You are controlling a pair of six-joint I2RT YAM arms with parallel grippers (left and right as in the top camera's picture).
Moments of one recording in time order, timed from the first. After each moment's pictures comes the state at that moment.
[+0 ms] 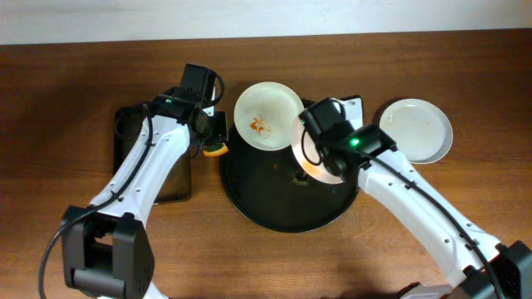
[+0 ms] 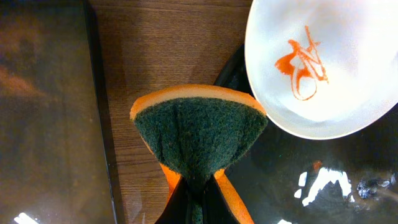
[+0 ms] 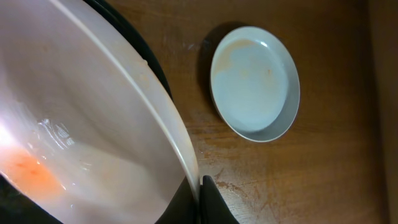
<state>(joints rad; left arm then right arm) -0.27 1.79 1.45 -0.87 -0.01 -0.29 0.54 1.56 1.31 -1.02 0.65 0.36</state>
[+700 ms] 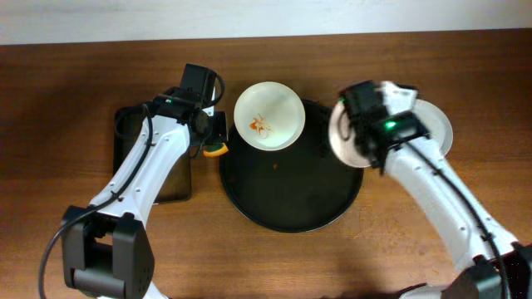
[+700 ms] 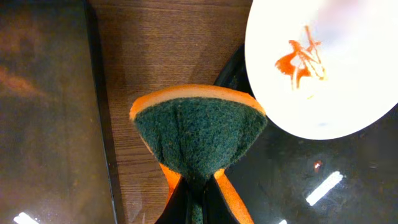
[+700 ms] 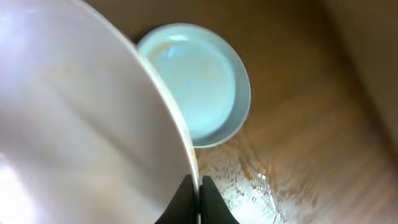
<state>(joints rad) -0.27 1.79 1.45 -0.88 -0.01 -0.29 0.31 1.56 1.31 -0.99 0.69 0.55</state>
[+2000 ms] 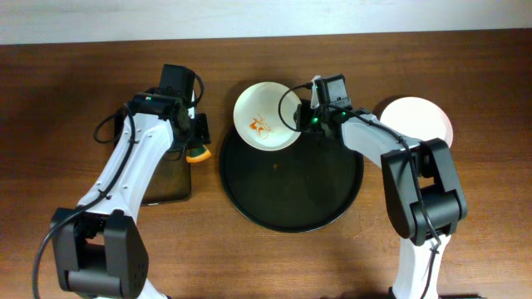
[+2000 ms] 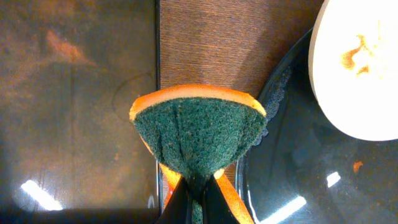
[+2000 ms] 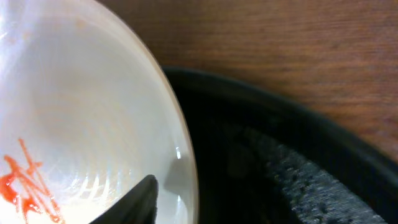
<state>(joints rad) -0.17 1.79 1.45 -0.96 -0.02 -0.29 0.28 2.11 1.33 -0.16 -0.18 0.33</state>
